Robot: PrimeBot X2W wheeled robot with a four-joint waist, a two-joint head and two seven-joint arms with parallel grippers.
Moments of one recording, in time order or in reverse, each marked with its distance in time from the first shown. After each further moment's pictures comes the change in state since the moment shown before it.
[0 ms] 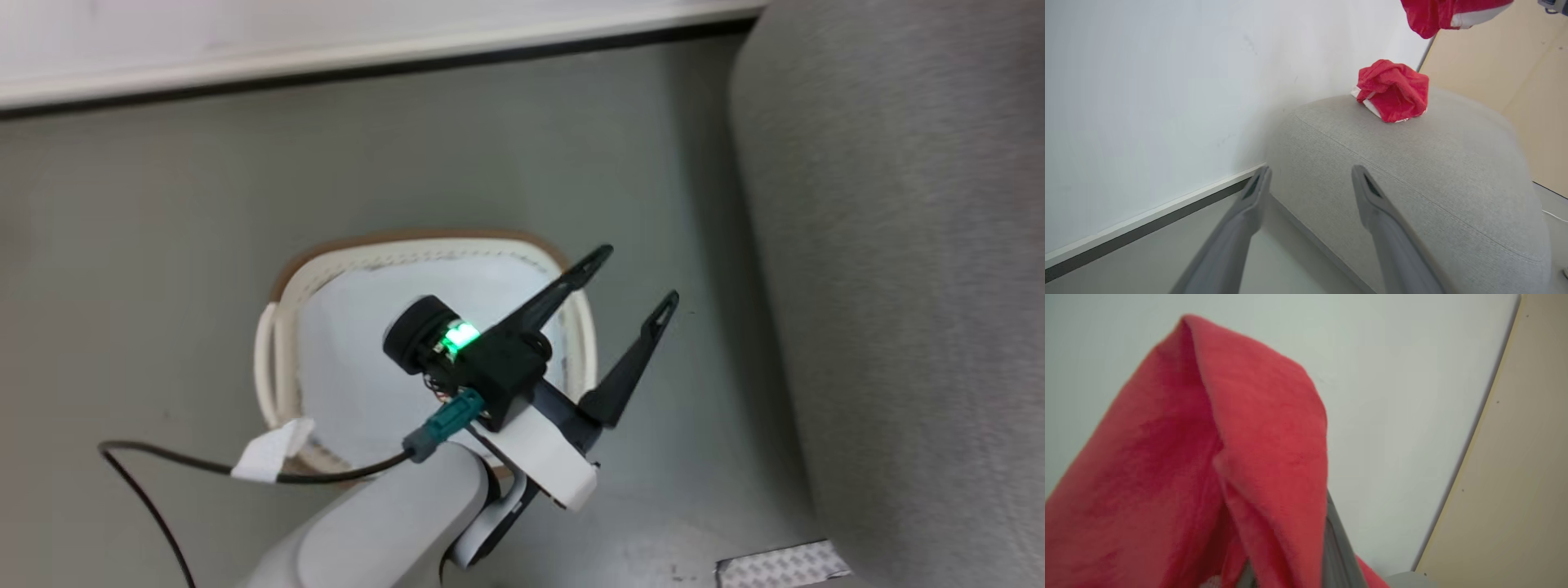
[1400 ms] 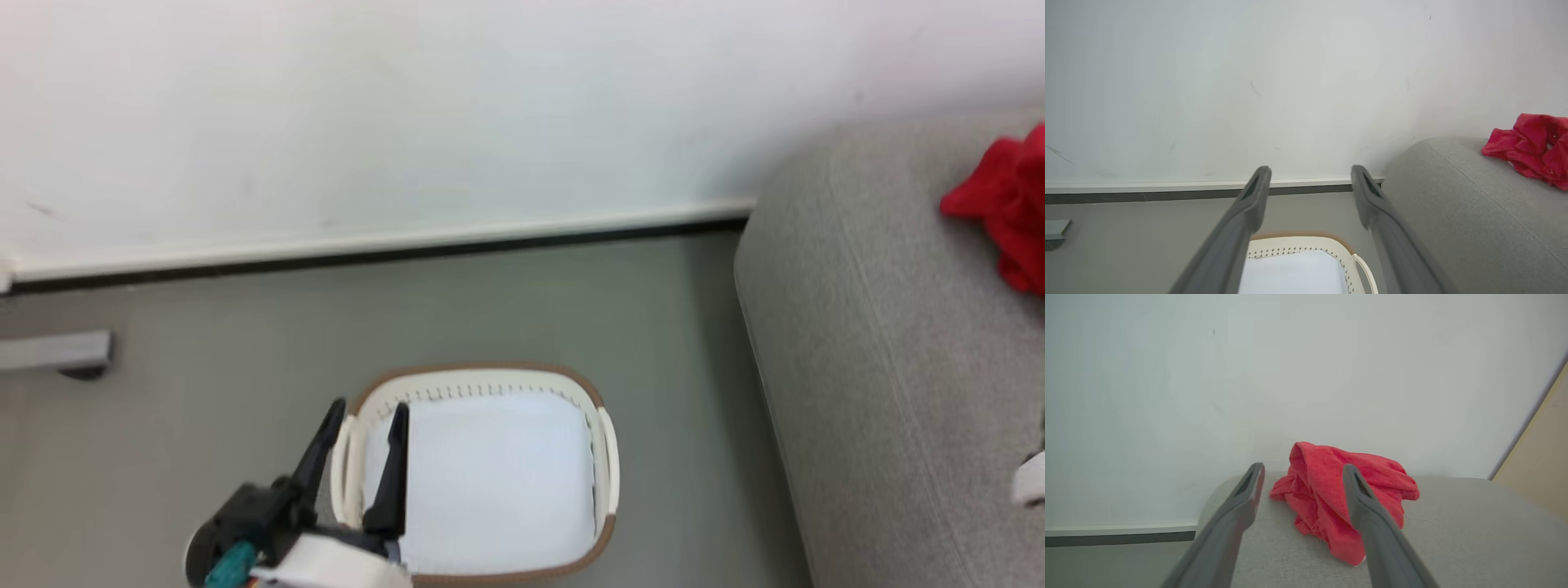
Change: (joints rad) left arm 0.588 -0.088 0.642 -0.042 0.145 -0.043 -0.001; right arm 0.708 0.402 -0.094 -0.171 -0.192 0.000 -0.058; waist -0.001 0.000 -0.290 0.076
